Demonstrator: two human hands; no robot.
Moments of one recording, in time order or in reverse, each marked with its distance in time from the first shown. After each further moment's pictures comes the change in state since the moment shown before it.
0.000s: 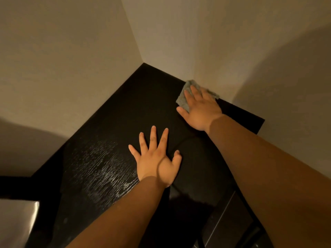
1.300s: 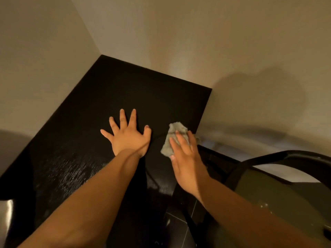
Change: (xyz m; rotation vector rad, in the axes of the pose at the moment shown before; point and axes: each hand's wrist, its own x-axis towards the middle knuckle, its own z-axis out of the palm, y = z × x) left_hand 0.000 -0.002 0.002 -0.009 0.005 0.027; right_hand -0.266 -0.034 0.093 0.195 0.445 -0.031
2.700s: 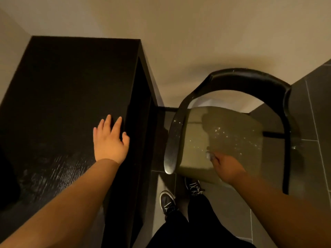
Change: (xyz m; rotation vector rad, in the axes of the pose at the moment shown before) left_hand -0.222 -0.013 0.040 0.044 0.040 0.478; right_hand -0.375 0.100 -0.053 0.287 -0.453 0.871
